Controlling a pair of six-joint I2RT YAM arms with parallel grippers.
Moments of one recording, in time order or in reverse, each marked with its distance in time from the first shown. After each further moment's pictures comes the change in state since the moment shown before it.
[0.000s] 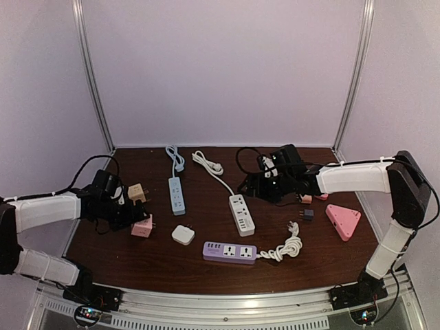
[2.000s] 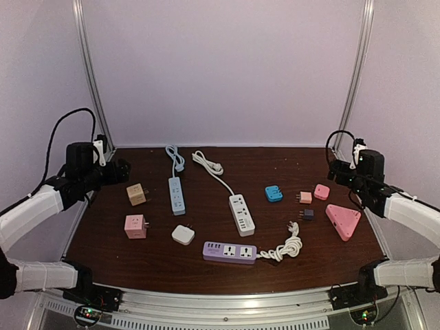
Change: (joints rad) left arm 0.071 -0.191 0.175 0.162 -0.277 0.346; right arm -0.489 -0.666 -0.473 0.135 0.494 -0.387
